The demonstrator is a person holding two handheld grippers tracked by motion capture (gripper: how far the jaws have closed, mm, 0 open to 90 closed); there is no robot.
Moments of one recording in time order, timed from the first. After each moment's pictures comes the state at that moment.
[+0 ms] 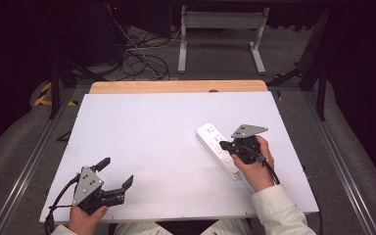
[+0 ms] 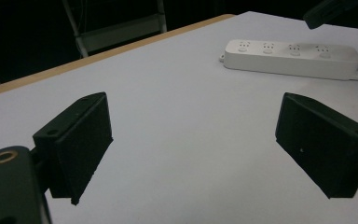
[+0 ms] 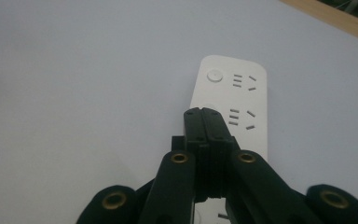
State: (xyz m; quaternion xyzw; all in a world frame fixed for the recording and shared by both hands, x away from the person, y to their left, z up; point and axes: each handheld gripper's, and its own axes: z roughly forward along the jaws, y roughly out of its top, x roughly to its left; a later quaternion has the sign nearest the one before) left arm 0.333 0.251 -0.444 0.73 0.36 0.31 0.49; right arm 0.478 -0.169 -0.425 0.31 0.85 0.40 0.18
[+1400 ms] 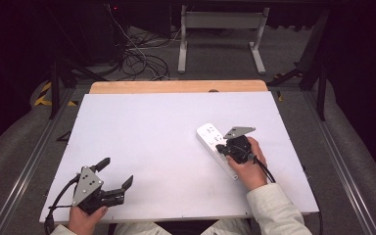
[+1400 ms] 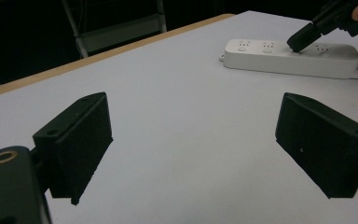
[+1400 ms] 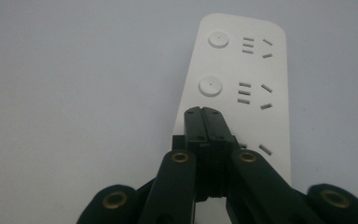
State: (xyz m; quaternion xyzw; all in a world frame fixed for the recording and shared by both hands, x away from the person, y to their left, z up) left arm 0.332 0.252 -0.444 0.73 0.36 0.31 0.49; right arm 0.495 -0.157 -0.455 0.32 0.86 0.35 0.16
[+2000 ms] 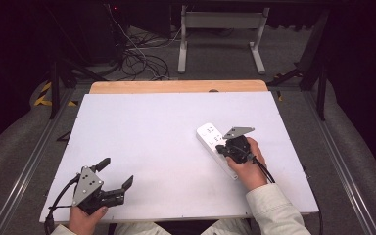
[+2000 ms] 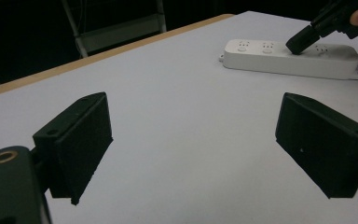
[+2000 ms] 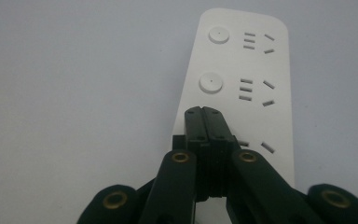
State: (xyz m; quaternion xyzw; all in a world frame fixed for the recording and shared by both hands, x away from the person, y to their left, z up) left arm 0.332 0.251 -0.444 0.73 0.36 0.31 0.49; right arm 0.496 -0.156 -0.457 0.33 0.86 0.35 0.16
